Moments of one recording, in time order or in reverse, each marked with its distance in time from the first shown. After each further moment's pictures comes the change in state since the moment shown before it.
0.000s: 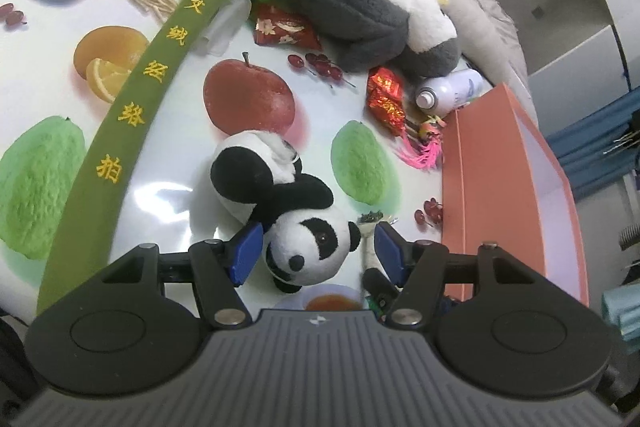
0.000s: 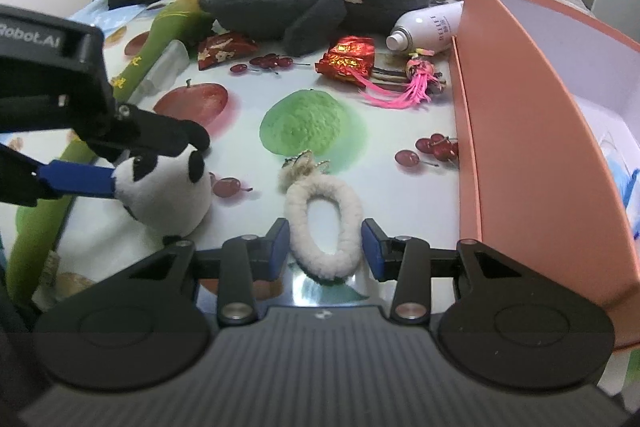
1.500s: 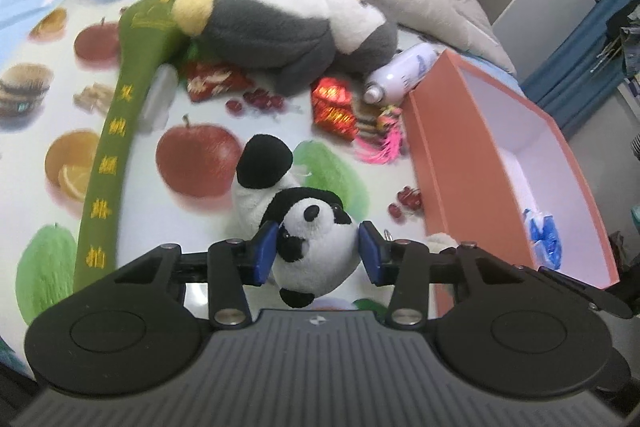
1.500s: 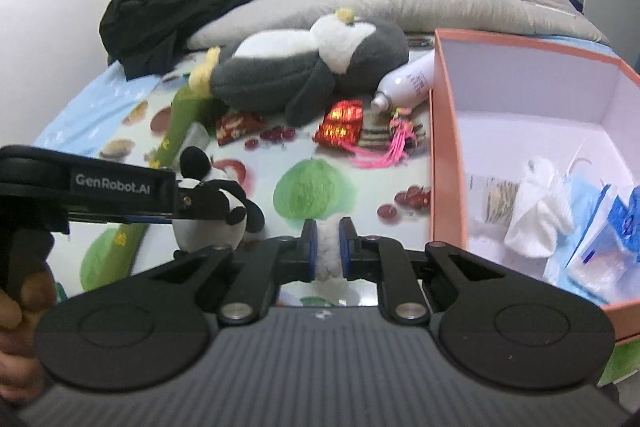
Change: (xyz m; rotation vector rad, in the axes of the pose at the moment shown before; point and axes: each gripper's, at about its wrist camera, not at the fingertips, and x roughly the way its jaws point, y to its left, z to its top) left arm -0.021 -0.057 0.014 0.322 -0.025 0.016; right arm -0.070 -0.032 0.033 0.122 -0.096 0.089
